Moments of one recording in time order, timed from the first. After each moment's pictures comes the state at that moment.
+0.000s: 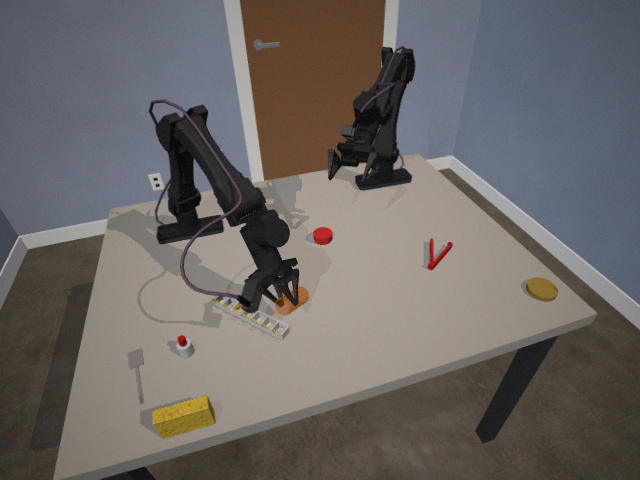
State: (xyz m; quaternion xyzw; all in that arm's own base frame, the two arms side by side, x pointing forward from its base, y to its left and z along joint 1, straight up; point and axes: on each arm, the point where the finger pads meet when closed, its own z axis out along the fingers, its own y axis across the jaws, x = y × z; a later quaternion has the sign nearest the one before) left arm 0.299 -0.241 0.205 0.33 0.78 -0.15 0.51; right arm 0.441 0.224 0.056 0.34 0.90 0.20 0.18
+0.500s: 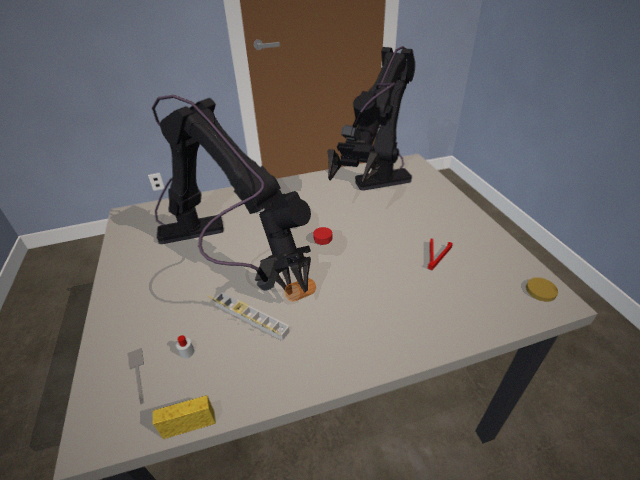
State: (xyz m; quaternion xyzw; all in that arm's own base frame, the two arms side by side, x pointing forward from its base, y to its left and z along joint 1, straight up) left arm 0.299 -0.241 0.205 0.33 0.78 -0.15 0.51; right arm 0.412 0.253 0.059 0.29 0.91 0.15 0.25
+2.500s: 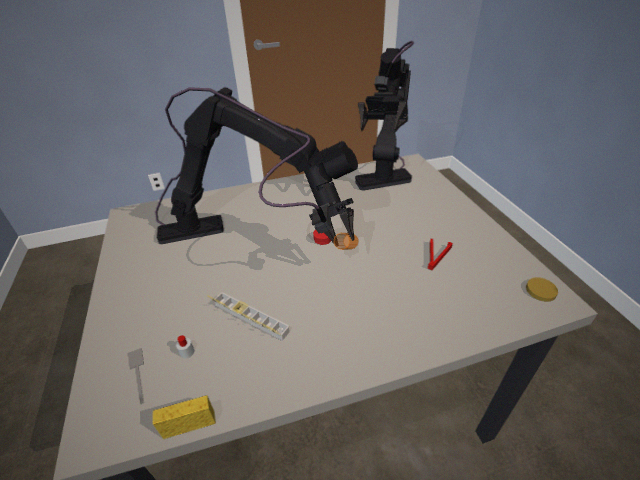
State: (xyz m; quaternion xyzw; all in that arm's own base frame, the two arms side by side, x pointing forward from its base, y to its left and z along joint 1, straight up) left arm 0.177 -0.108 0.279 0.28 0.79 -0.12 0.53; right arm 0.334 0.395 0.113 0.22 0.91 0.18 0.30
